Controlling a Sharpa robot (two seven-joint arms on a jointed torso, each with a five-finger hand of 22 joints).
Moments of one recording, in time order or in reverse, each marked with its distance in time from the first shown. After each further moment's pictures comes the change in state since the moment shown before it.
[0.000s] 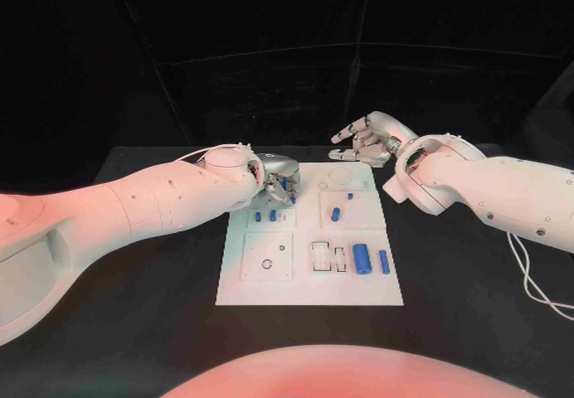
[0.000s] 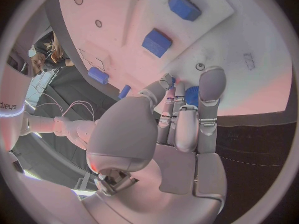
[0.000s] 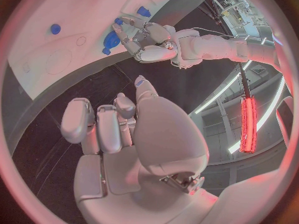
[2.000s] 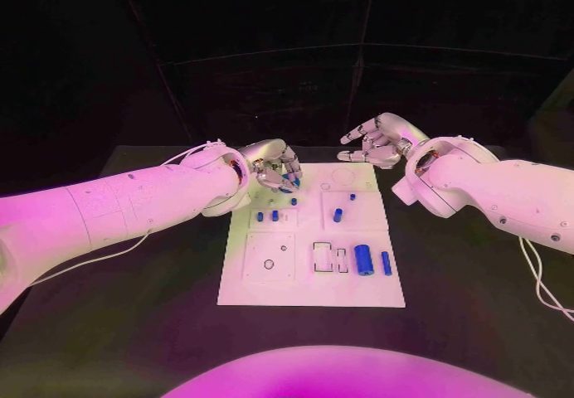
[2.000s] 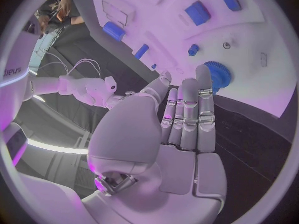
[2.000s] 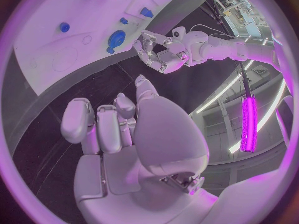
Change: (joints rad) left arm 0.018 -0.153 0.005 0.197 0.324 -0.222 0.018; left_hand 0.077 -0.021 -0.151 0.072 -0.004 -0.152 0.015 0.194 0.060 -0.138 0.011 0.235 0.099 -0.274 0.017 -0.414 -0.473 0.000 -0.218 0.021 -0.305 -0.279; right arm 0.001 -0.027 0.000 0.013 0.000 -0.002 -0.001; right_hand 0.000 -0.008 0.000 0.000 -0.005 -0.004 0.004 0.000 0.000 0.000 0.000 0.000 0.001 0.000 0.000 0.000 0.001 0.000 0.000 0.000 0.000 0.001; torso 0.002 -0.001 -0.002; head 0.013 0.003
